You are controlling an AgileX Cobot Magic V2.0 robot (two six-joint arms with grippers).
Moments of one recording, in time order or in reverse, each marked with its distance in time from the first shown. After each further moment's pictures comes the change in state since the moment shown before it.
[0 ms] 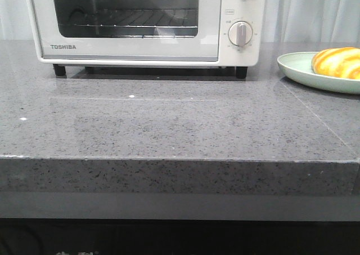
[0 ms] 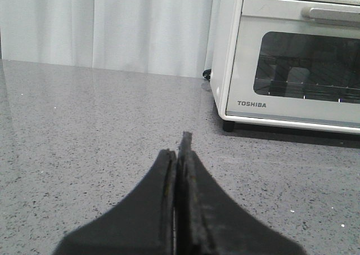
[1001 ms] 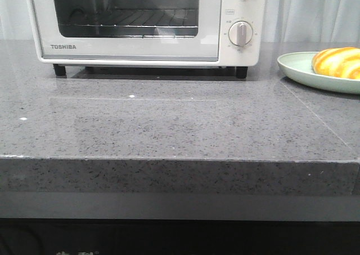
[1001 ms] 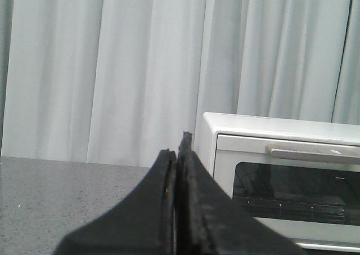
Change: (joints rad) left arm 0.000 0.062 -0.368 0.000 0.105 0.000; right arm 0.000 0.047 -0.373 0.000 0.157 0.002
